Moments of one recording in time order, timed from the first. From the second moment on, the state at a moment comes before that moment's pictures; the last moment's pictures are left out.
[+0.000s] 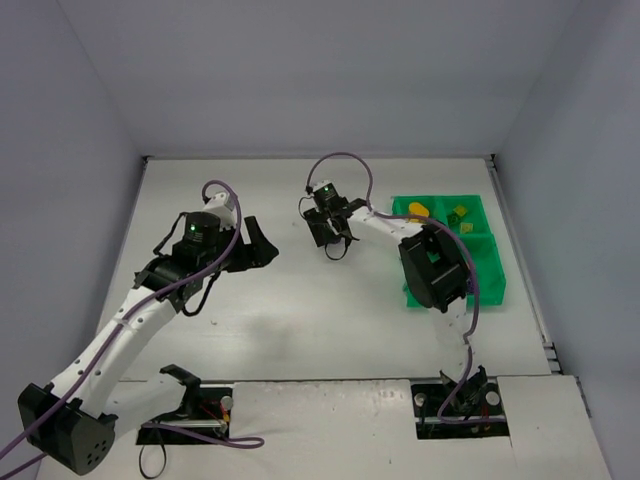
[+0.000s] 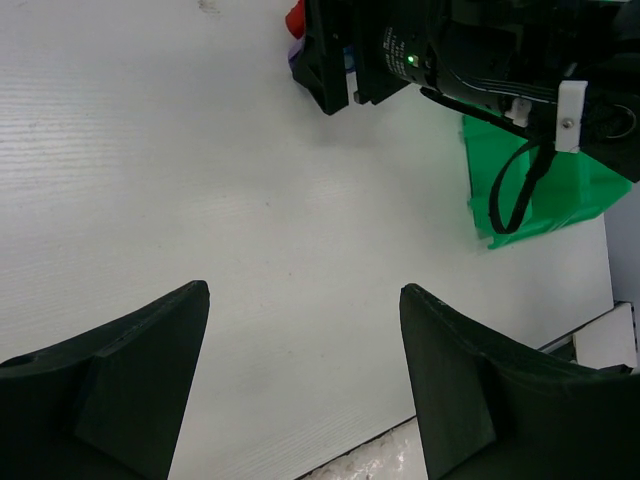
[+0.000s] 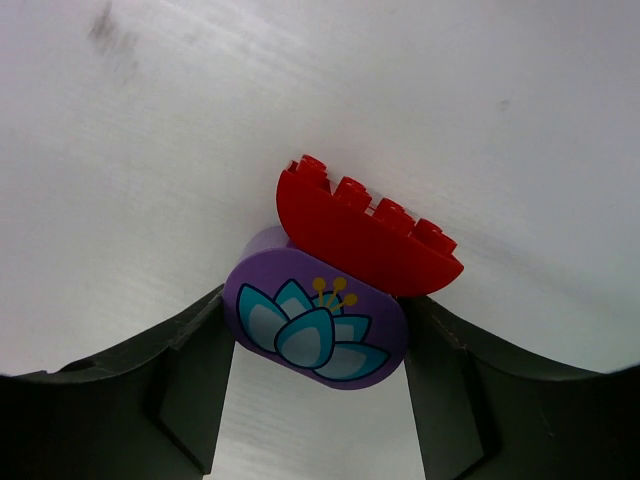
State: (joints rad) left arm -0.44 1.01 0.96 -0.51 0.12 -0.57; right arm 0.62 2.19 1.62 -0.39 0.20 0.13
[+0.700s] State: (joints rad) left arm -0.43 1.12 0.95 -0.51 0.18 -0.40; right arm 0.68 1.79 1.16 -0.36 -0.30 -0.33
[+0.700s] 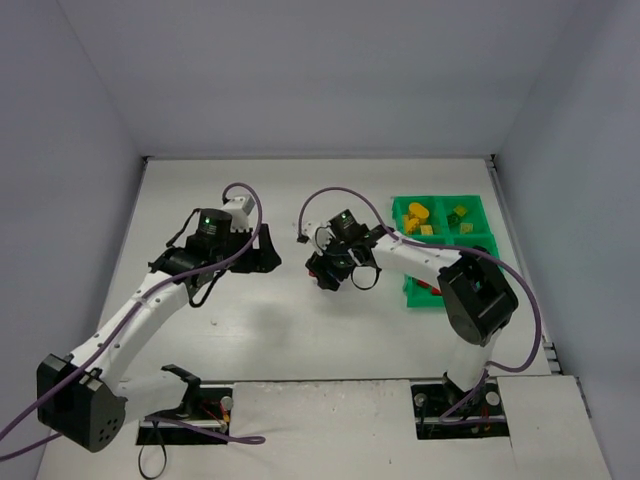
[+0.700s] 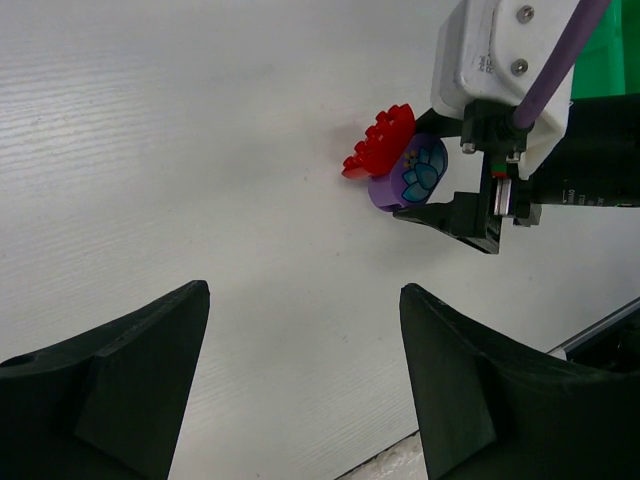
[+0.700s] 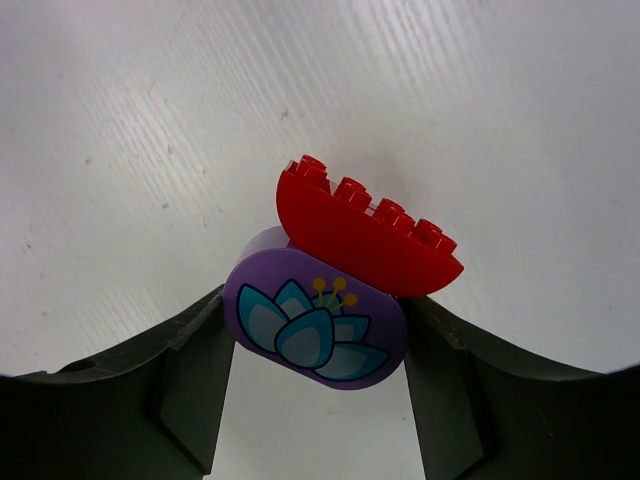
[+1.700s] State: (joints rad) left arm -0.42 1.13 0.94 -0.48 0.21 -0.38; right arm 0.75 1.72 1.05 -0.30 -0.09 -0.04
